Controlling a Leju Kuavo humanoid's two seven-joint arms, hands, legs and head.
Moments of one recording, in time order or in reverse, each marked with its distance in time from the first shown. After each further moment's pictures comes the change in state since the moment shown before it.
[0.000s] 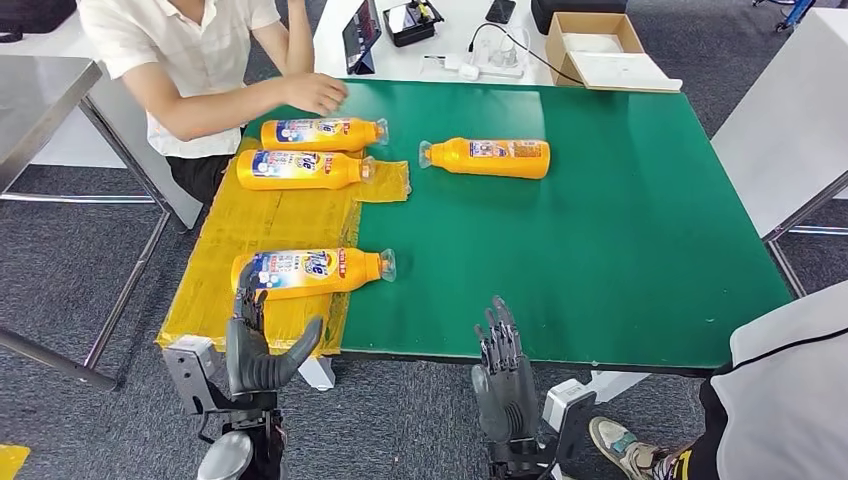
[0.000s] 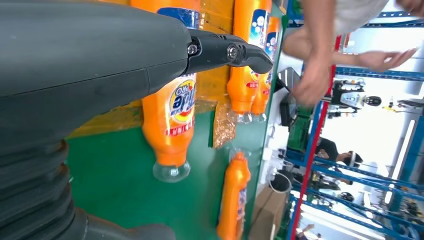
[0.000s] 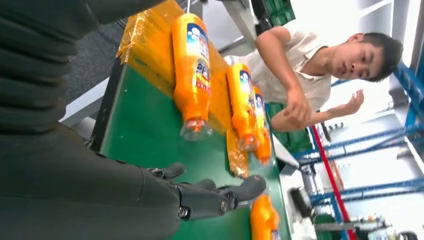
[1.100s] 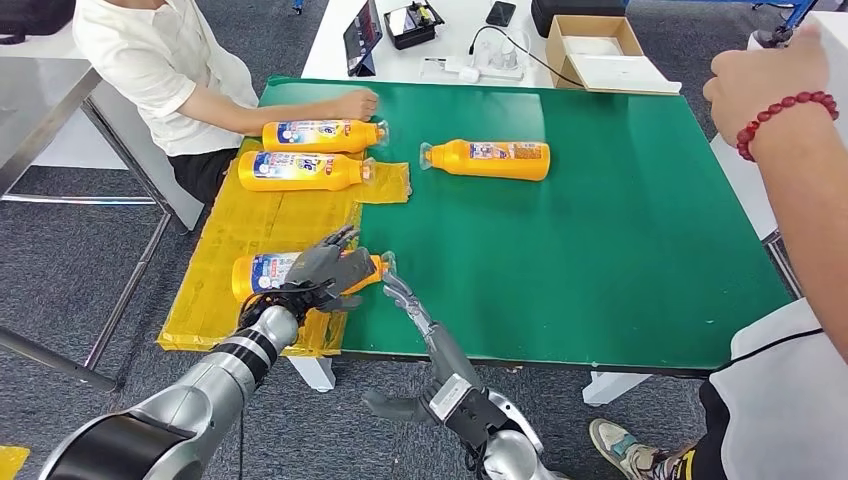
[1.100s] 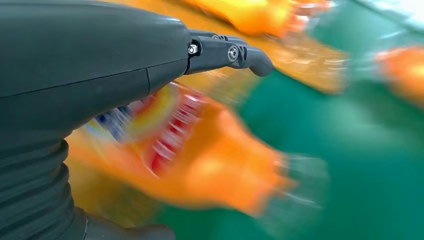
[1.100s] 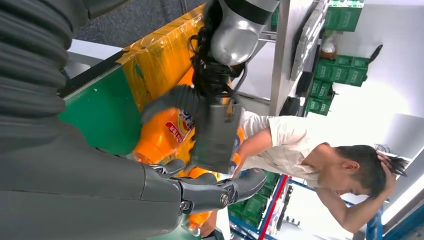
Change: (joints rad) left arm -0.760 0.016 0.036 1.054 -0.853 -0.248 0.192; right arm -0.266 -0.030 0.156 0.176 0.437 0.133 -0.052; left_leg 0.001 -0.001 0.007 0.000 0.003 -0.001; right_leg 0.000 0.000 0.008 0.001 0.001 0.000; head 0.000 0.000
